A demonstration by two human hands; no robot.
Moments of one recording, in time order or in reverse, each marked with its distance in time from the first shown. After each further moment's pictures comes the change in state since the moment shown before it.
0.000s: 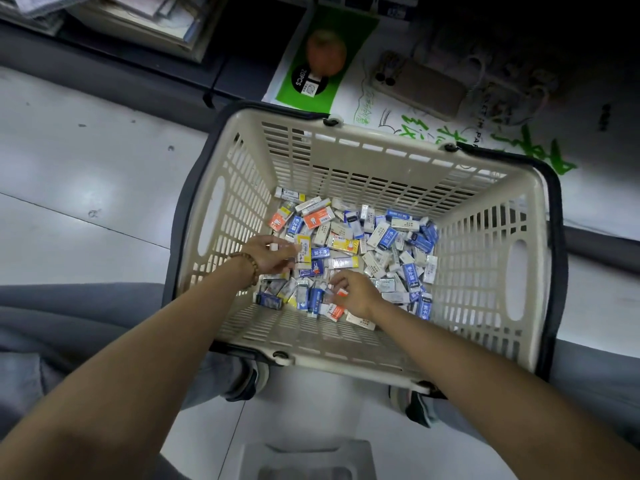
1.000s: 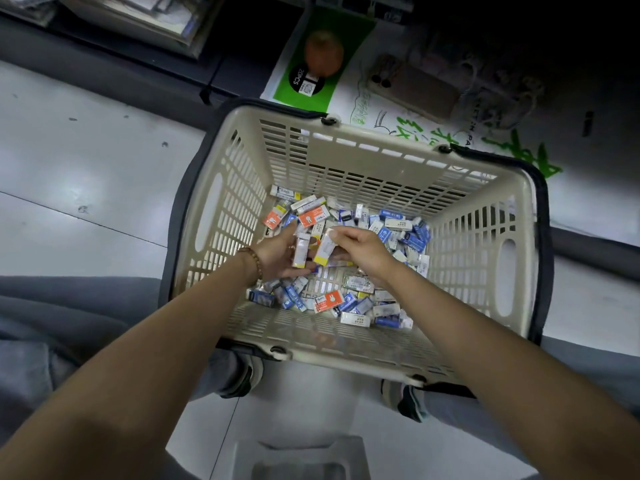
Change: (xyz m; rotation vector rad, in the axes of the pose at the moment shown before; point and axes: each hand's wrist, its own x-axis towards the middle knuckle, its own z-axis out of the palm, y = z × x) left_hand -0.005 0.015 0.026 -0.262 -0.331 -0.170; right_hand 0.001 -0.051 -0.050 0.631 0.065 -0.029
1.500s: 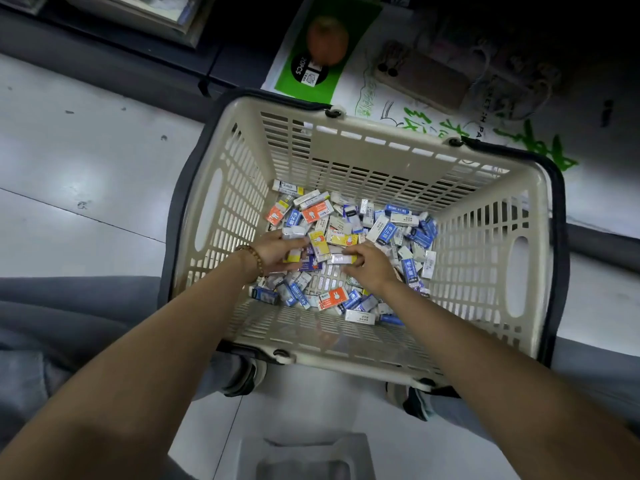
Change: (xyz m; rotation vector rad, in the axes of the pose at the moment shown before) left_hand 0.016 -0.007 -0.020 0.119 0.155 0.045; right_hand 0.008 0.051 -0.015 -0.720 0.071 -0.067
